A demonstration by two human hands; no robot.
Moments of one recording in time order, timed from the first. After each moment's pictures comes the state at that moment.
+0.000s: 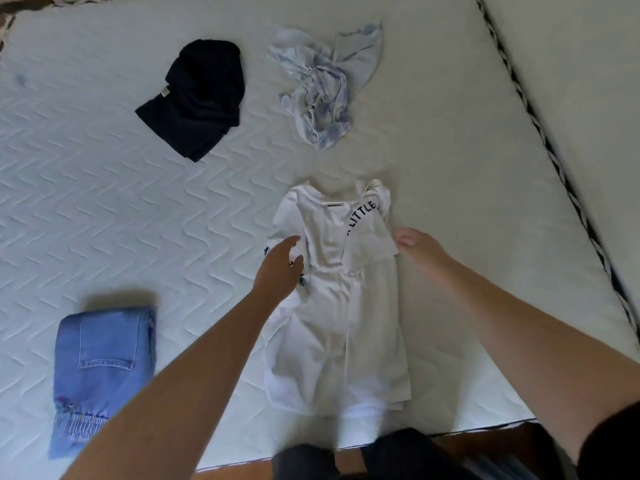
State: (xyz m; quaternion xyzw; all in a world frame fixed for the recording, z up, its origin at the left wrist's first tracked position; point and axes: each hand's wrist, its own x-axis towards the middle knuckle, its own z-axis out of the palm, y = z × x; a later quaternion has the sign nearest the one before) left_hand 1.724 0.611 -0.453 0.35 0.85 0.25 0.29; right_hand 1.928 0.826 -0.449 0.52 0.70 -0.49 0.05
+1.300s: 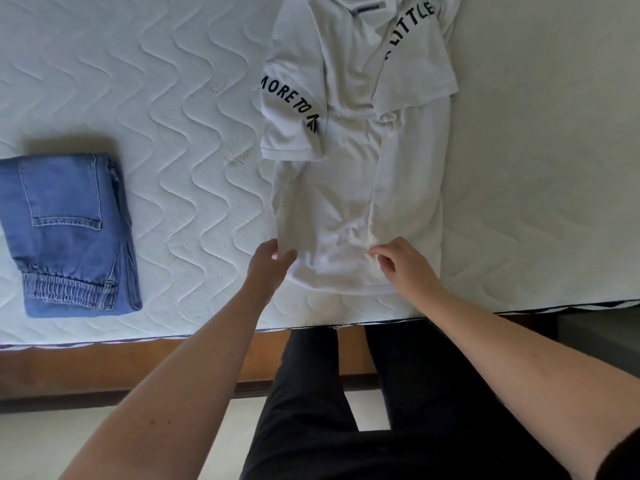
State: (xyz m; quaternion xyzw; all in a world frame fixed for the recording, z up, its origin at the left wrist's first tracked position) left_hand 1.843 0.387 -0.635 0.02 0.83 0.31 0.46; right_hand 2.060 0.570 -0.639 0.33 0.86 -0.38 0.09
